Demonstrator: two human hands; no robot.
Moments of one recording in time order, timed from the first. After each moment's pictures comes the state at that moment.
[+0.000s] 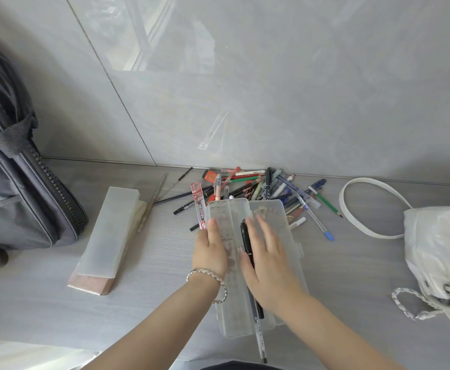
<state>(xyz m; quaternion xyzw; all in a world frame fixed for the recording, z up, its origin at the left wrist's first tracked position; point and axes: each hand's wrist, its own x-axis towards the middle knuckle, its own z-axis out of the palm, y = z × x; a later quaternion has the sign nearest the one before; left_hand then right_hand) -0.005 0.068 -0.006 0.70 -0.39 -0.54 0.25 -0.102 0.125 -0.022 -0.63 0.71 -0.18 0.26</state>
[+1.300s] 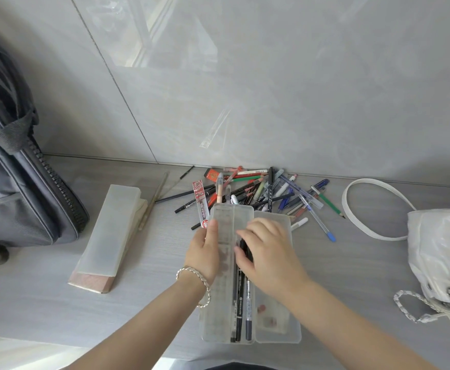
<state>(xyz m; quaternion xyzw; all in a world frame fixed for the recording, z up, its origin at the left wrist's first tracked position) 0.012 0.062 -0.013 0.67 -0.44 -0.55 0.24 -0.110 0.104 -0.019 -0.73 0.65 -0.19 0.05</state>
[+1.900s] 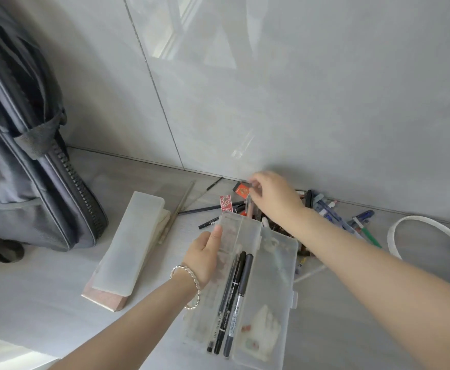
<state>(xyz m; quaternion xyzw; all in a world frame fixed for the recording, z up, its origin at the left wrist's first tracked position) 0.056 0.001 -0.041 0.69 -0.44 -0.56 0.15 -0.115 -0.070 -0.024 -0.69 0.67 -0.13 0.24</state>
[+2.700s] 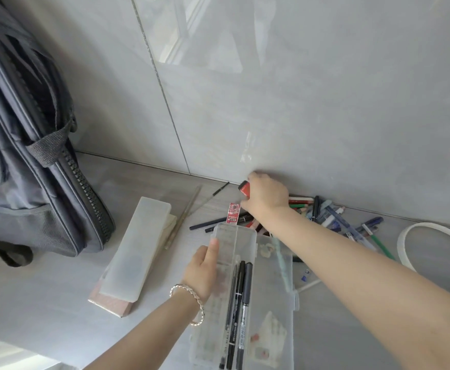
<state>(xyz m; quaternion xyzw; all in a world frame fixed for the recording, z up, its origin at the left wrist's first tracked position) 0.064 0.009 -0.042 0.71 -0.38 -0.57 0.17 -0.083 -0.099 -0.039 -0.66 0.74 -0.01 0.16</state>
